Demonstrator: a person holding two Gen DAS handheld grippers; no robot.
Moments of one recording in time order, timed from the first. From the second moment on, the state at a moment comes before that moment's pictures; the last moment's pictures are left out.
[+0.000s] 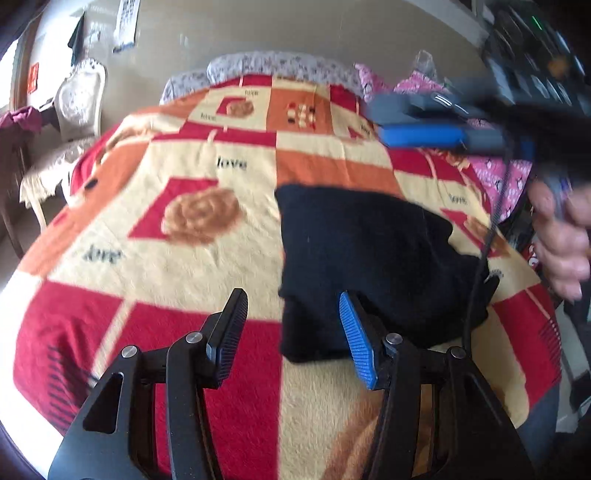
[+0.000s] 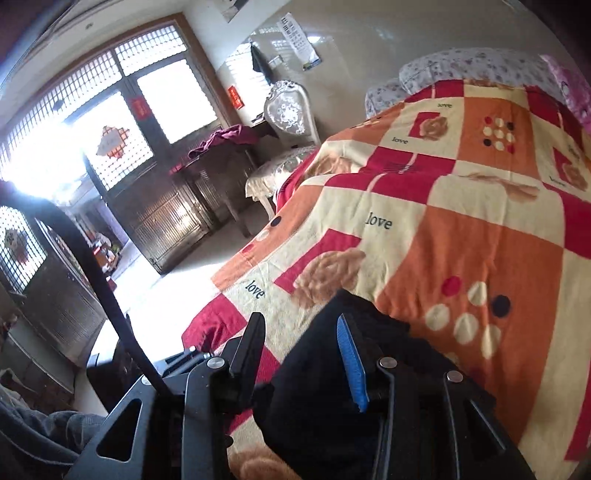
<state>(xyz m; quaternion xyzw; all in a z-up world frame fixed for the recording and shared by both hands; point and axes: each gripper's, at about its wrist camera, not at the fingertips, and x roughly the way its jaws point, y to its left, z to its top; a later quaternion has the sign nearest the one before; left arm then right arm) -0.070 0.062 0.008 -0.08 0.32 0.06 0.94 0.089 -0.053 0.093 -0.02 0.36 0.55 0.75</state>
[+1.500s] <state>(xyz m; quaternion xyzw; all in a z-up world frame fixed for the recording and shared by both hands) 0.076 0.084 -0.008 -0.15 0.40 -0.06 0.90 0.114 -0.093 -0.005 -0.15 0.38 0.51 0.76</state>
